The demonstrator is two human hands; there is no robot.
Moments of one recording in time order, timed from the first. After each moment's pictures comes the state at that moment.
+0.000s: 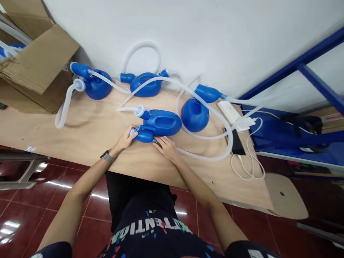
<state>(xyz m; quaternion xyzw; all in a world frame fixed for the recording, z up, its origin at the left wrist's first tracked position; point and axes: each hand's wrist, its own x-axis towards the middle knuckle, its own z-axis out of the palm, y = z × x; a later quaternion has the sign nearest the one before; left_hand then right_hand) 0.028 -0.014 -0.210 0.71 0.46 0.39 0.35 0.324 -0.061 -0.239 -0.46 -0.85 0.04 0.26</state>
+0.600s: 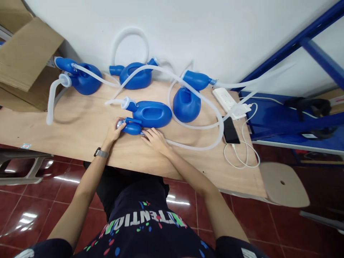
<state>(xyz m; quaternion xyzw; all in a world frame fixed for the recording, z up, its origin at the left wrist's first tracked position) 0.031 -0.009 -0.204 0.69 0.54 0.40 0.27 0.320 -0.061 -0.225 -0.44 -0.87 0.08 0.22</state>
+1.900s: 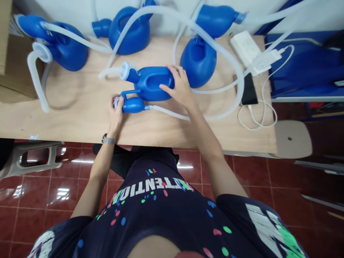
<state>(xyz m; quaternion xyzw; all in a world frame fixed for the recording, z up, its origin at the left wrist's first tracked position) 0.045 -0.037 -0.201 0.60 0.55 0.50 0.29 0.387 0.009 -0.182 -0.56 -0.76 0.12 0.31</state>
